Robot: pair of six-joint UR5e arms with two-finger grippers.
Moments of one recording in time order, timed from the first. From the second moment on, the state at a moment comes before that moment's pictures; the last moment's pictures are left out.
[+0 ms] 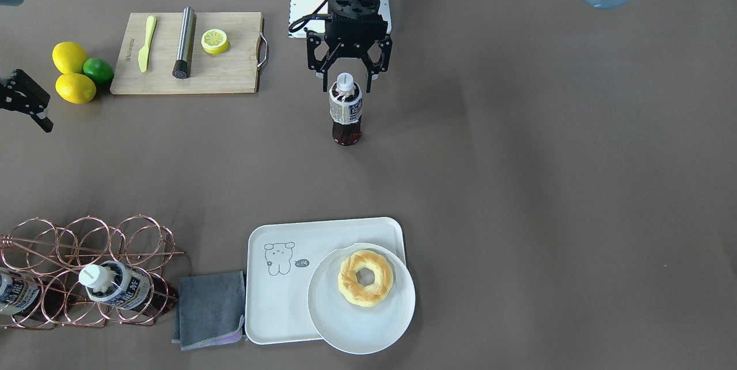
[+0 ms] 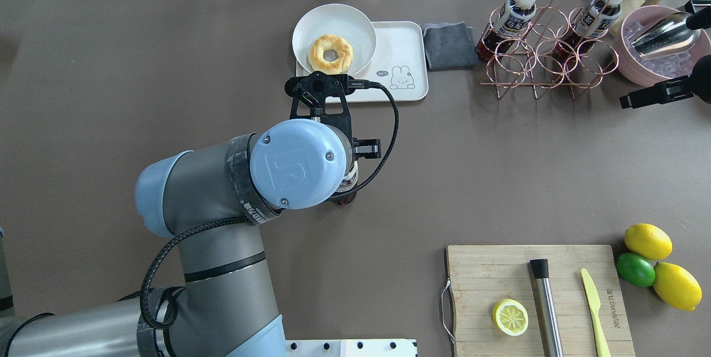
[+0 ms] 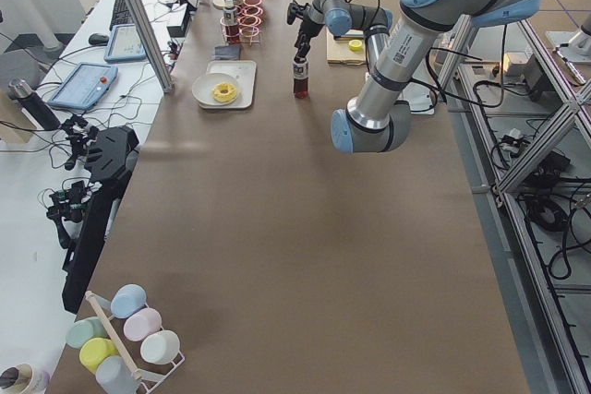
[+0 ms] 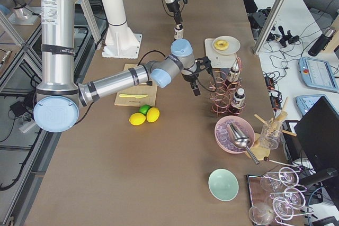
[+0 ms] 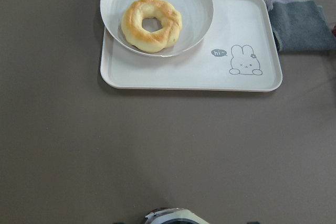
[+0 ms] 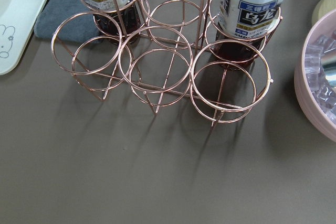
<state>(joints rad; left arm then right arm) -0.38 -2.38 -1.88 -1.41 -1.43 -1.35 1.13 -1.62 1.95 -1.12 2.15 0.56</state>
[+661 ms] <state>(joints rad) -0.37 -2.38 -1.88 -1.41 -1.43 -1.36 1.13 -1.62 1.95 -1.12 2.15 0.57</state>
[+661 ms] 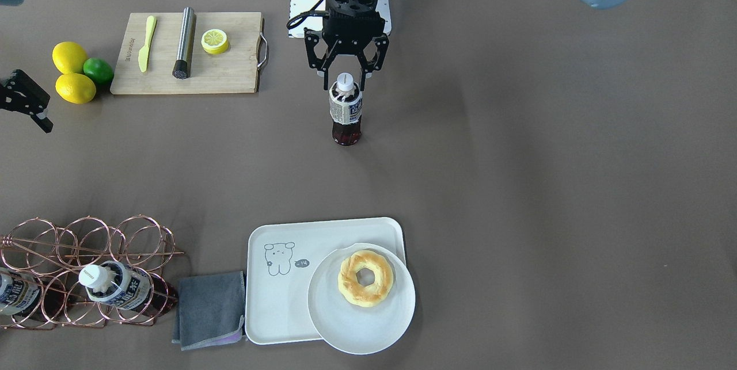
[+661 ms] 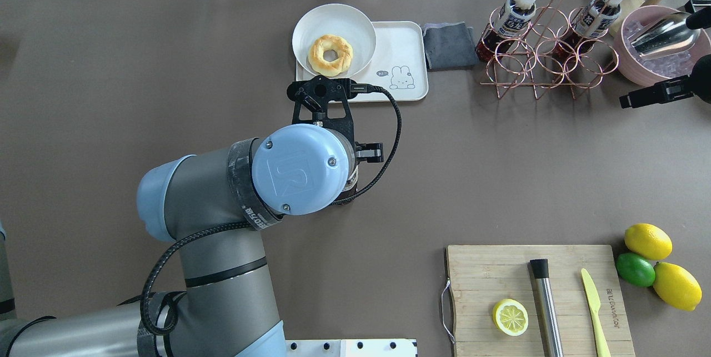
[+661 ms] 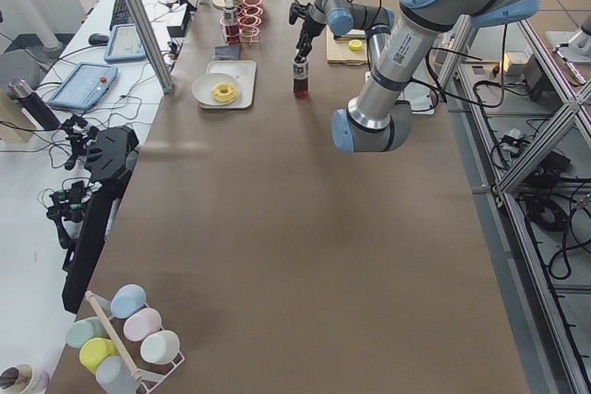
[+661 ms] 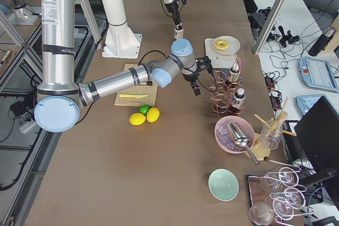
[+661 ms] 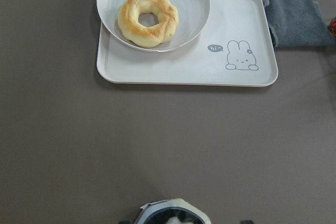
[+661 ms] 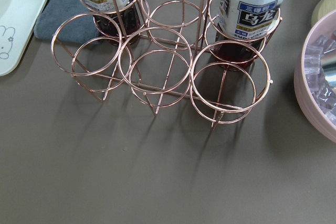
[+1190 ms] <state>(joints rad) -0.37 -2.38 -1.91 -1.40 -1.43 -1.36 1.13 -1.62 1.95 -1.12 2.16 0.57</state>
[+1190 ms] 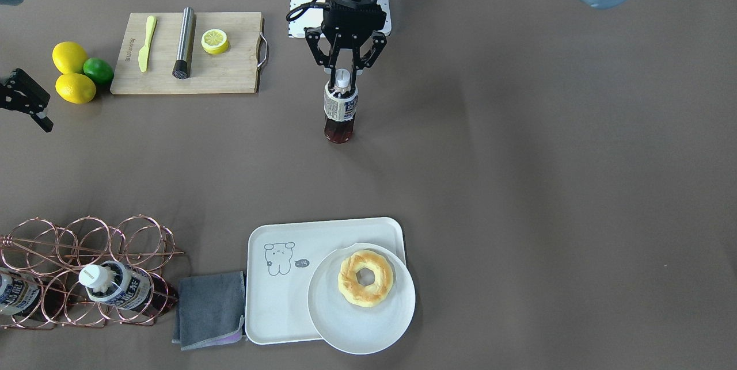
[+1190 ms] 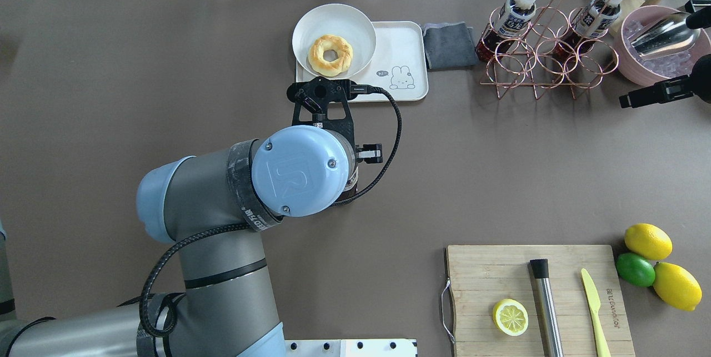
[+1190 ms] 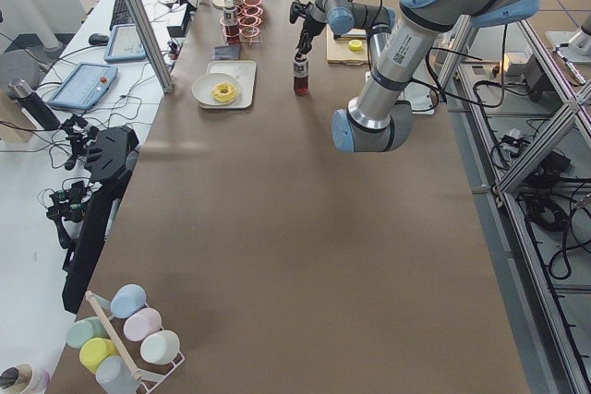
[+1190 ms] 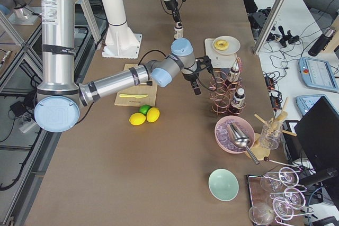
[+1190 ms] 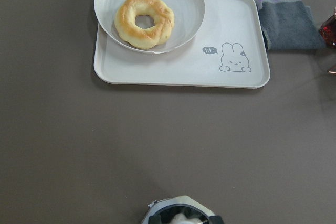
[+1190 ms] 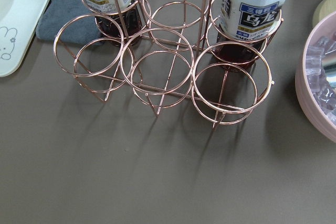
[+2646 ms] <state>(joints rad) -0.68 -2.96 -0.99 -1.71 -1.54 -1.30 1.15 -1.63 1.94 -1.13 2.17 0.56</state>
